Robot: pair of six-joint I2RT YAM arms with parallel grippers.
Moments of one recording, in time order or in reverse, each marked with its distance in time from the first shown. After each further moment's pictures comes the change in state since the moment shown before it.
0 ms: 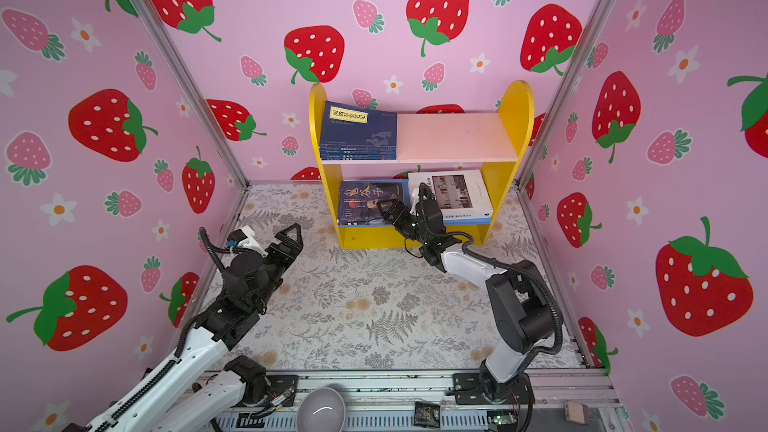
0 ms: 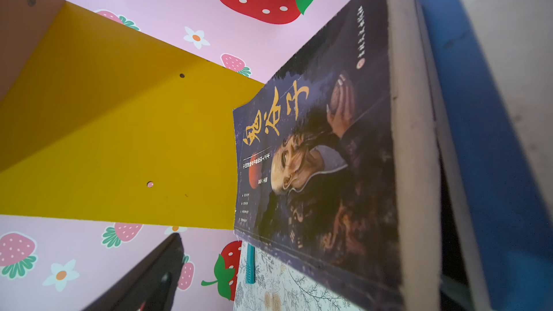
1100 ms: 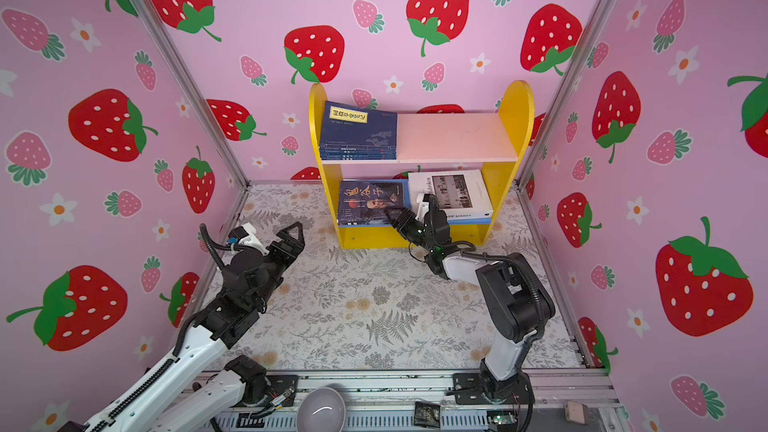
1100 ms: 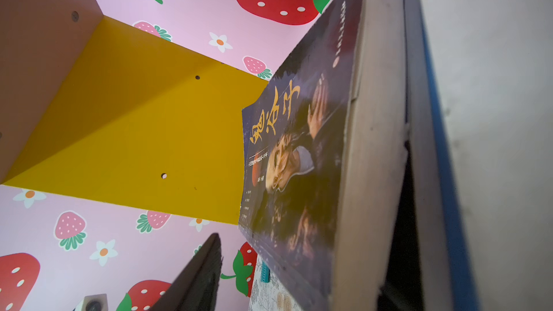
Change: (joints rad) left arm -0.021 0.008 0.037 -0.024 -0.012 0.029; right arm -0.042 0.082 -0.118 0.342 -0.111 0.067
